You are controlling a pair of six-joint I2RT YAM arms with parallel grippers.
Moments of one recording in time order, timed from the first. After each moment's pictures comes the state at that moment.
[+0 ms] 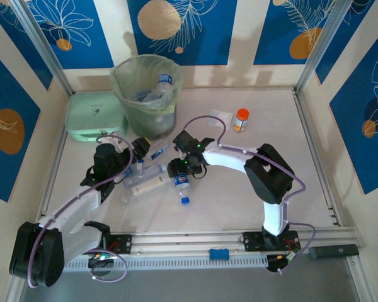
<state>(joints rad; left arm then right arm) -0.27 1.03 0.44 0.24 0.21 -0.84 0.81 1.90 1.28 -0.58 -0.18 0.55</state>
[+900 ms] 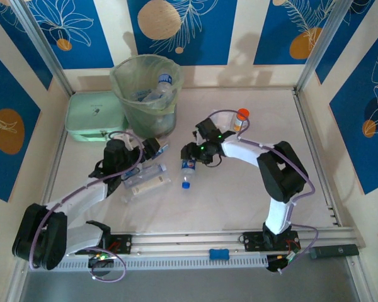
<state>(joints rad) -0.38 1.19 0.53 0.27 0.26 -0.82 0.57 1.81 1.18 -0.39 -0.38 0.66</state>
